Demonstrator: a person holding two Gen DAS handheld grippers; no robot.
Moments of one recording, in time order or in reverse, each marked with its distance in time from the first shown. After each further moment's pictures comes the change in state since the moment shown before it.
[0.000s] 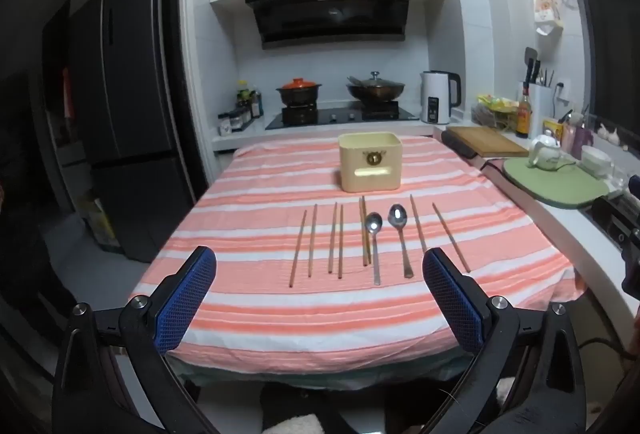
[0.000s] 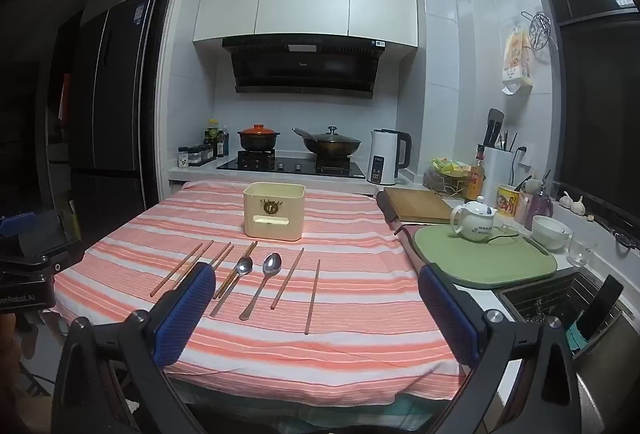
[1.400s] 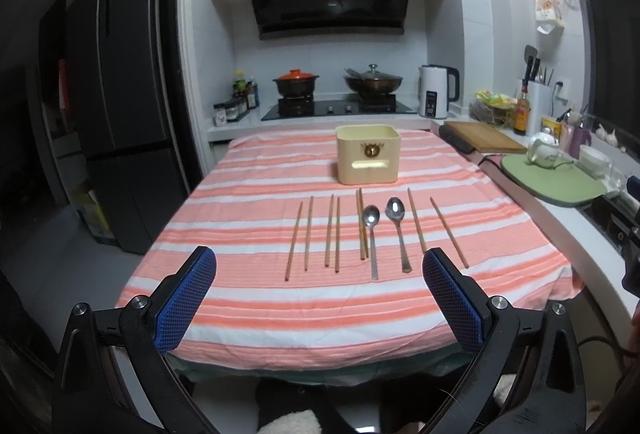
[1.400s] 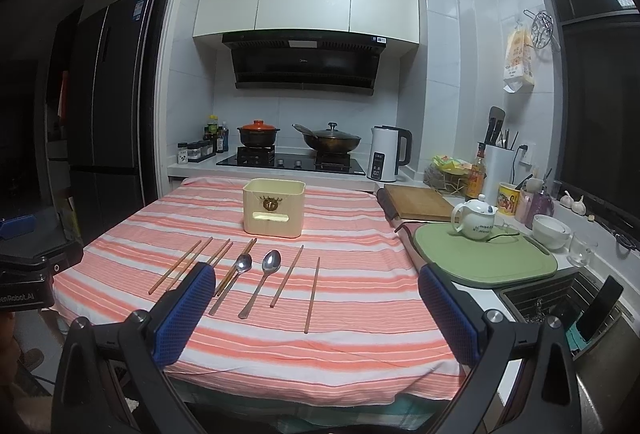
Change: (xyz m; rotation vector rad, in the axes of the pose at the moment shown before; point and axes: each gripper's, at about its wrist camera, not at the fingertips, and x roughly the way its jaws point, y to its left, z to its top) left arm 0.008 -0.002 -0.004 -0.003 0.010 -0.022; right arm 0.004 -0.002 0.000 -0.004 0.021 0.004
